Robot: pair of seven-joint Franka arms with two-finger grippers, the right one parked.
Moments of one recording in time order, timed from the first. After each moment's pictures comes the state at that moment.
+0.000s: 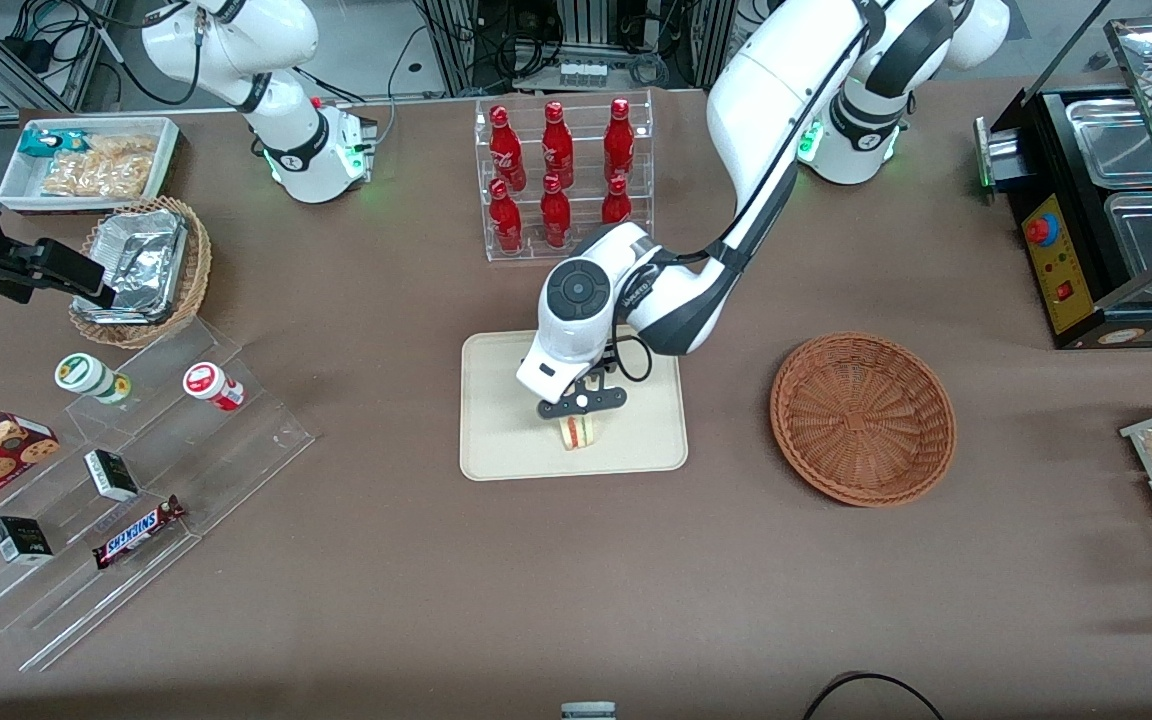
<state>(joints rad) -0.70 0.76 -0.14 -1.38 -0.01 2.17 -0.97</state>
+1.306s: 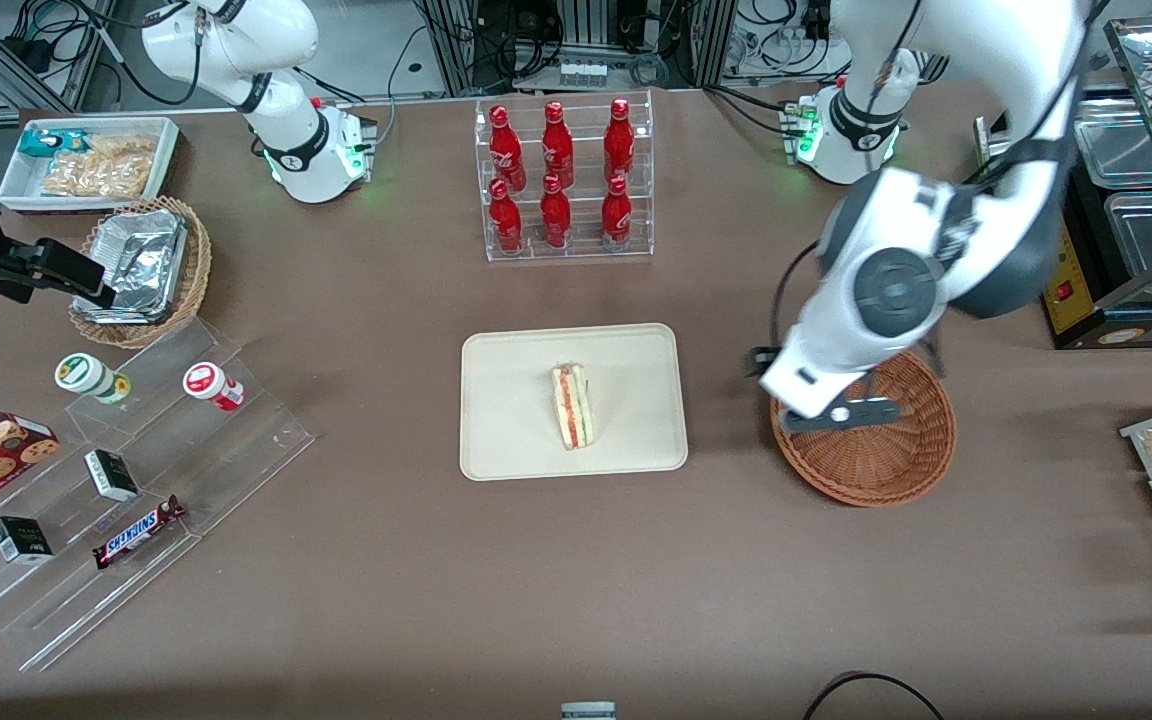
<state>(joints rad) -0.26 0.27 -0.11 -1.65 0.02 1.69 -0.40</state>
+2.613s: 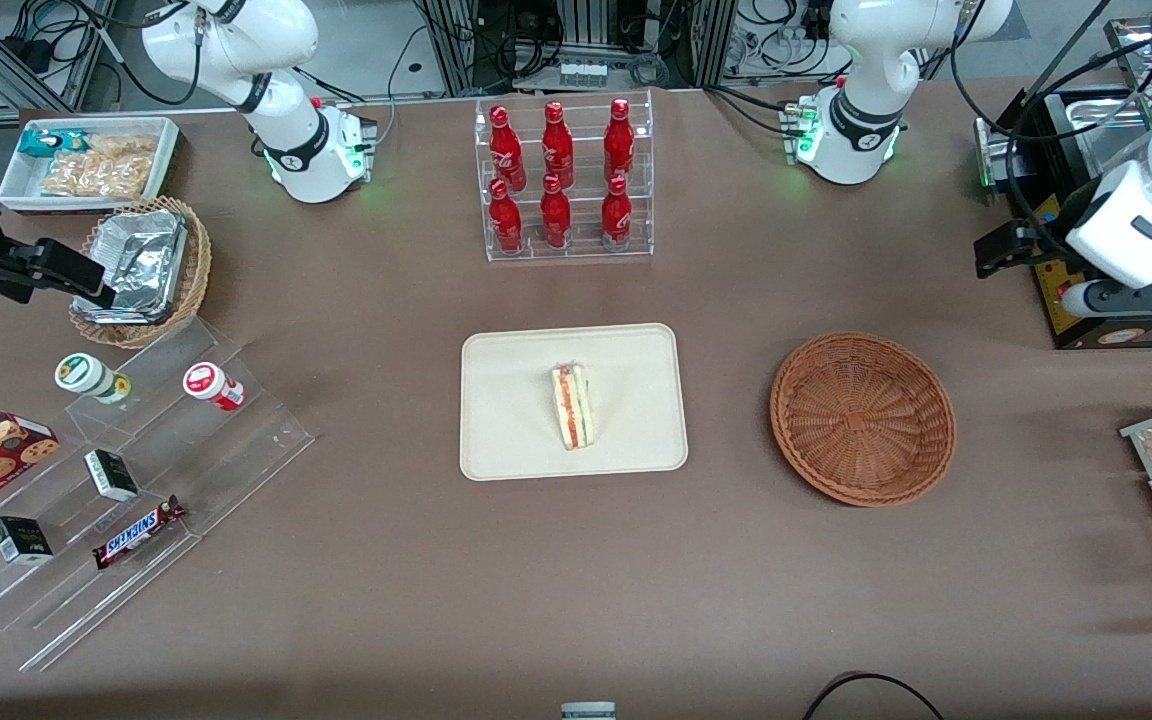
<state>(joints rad) 0.02 0.01 -0.11 -1.57 0.02 1.41 -0.10</state>
